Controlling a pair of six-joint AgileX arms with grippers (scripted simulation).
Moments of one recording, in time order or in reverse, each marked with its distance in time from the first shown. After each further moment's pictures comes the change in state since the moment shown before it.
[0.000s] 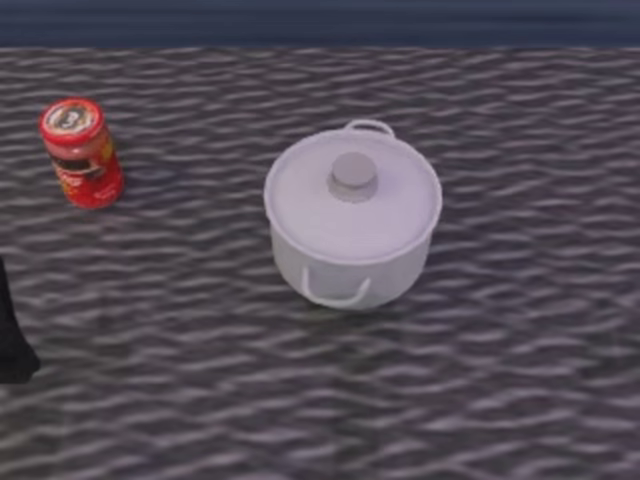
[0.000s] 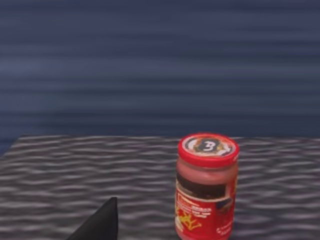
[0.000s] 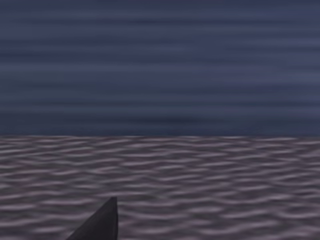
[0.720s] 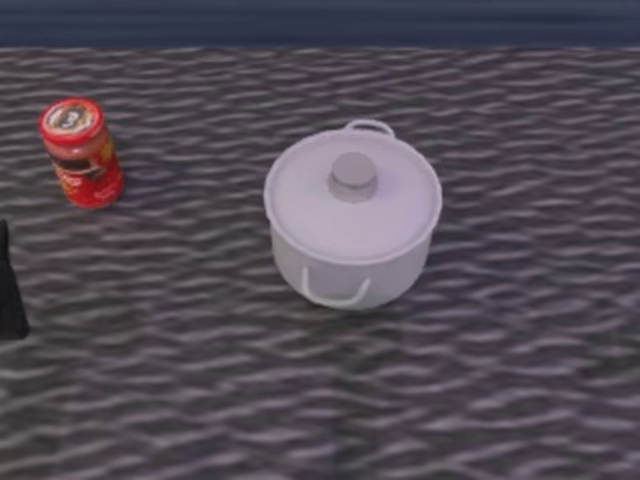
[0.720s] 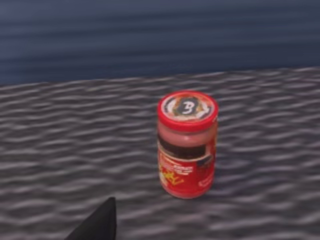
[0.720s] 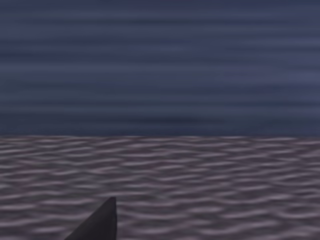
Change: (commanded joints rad) left arm -0.019 0.373 0.355 -0.239 0.044 0.055; right arm 0.000 0.000 0.000 0.000 0.000 0.000
